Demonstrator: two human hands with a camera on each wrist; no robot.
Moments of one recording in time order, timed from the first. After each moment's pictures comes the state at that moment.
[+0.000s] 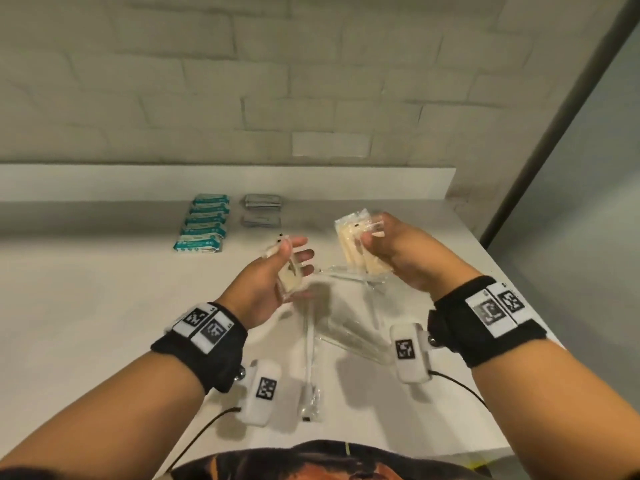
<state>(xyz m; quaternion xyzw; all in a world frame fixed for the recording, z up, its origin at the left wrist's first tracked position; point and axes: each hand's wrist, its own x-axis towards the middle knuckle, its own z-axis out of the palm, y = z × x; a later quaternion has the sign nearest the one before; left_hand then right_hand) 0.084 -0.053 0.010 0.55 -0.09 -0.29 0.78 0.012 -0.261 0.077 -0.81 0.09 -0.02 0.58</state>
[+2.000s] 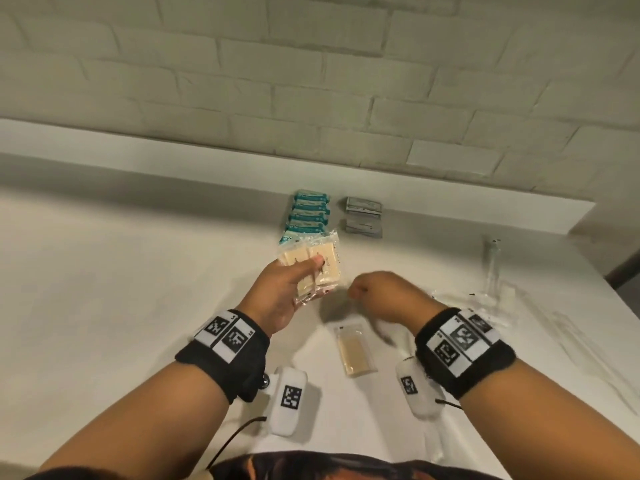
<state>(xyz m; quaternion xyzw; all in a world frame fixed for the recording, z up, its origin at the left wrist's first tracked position) 0.146 0.084 -0.013 0.50 0.01 -0.19 0.84 0.123 -0.095 0.005 -0.97 0.00 0.15 0.20</state>
